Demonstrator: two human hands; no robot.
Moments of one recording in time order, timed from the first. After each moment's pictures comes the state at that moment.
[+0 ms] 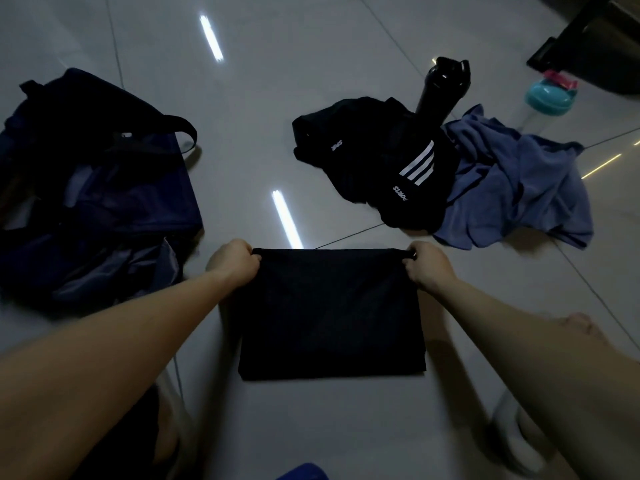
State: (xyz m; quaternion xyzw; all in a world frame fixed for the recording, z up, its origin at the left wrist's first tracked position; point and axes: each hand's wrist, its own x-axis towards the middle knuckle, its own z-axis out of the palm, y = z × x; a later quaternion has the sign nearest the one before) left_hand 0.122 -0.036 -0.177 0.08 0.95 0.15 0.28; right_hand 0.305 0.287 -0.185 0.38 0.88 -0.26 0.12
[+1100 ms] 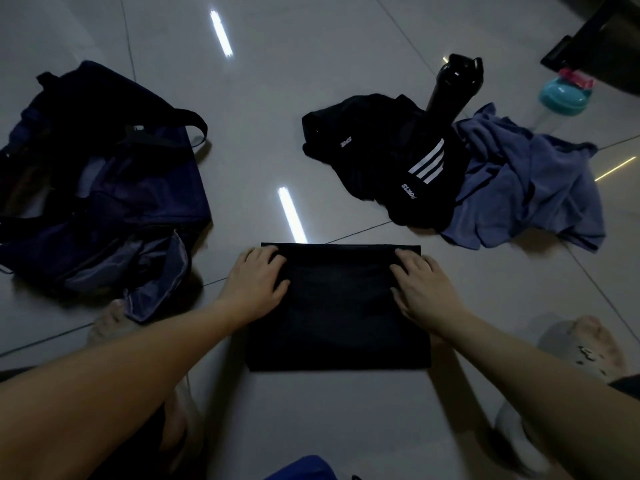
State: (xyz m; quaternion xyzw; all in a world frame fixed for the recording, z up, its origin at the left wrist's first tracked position) left_hand 0.174 -0.051 -0.187 0.39 0.91 0.02 0.12; right_hand 0.349 0.246 -0.174 0.05 0.99 0.03 0.12
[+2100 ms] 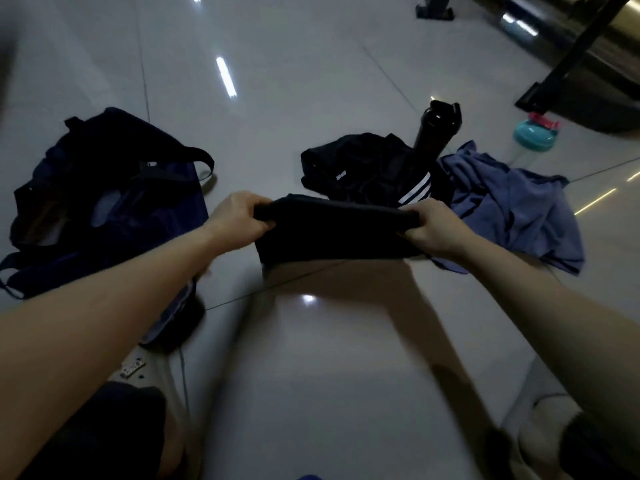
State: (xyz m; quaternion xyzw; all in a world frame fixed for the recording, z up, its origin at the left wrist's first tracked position) left_hand 0.081 -0.016 -0.052 0.29 0.90 0.27 0.17; right_hand 0.259 0.292 -0.042 0.11 0.95 -0.29 0.03
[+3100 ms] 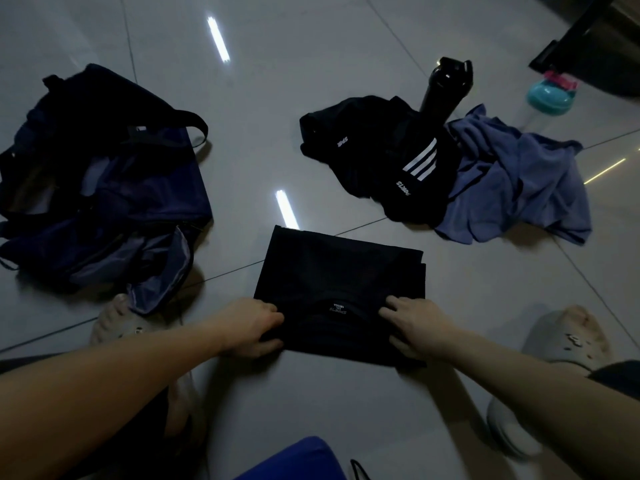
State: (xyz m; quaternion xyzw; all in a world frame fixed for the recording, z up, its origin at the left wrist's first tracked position) left_hand 0.215 -0.086 -0.162 0.55 0.78 -0.10 0.29; right_hand 0.398 0.223 -0.166 -0.10 0.97 -0.03 0.21
